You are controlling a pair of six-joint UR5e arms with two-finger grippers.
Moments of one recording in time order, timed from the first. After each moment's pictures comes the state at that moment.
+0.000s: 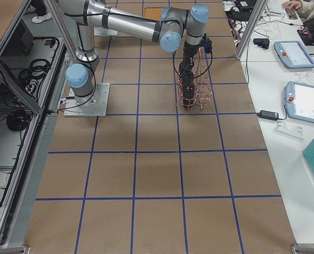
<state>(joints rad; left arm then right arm) -1.52 -1.52 -1.49 -1.67 1.58 0.06 1.42 -1.33 1.53 -1.75 -1.58 -0.22</state>
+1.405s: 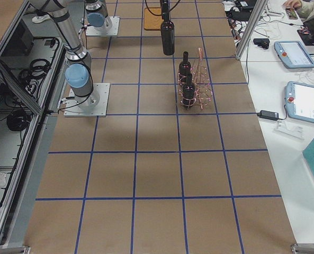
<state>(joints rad) -1.52 -1.52 -1.49 -1.67 1.58 0.06 1.76 -1.56 1.30 -1.32 -1.63 0.14</state>
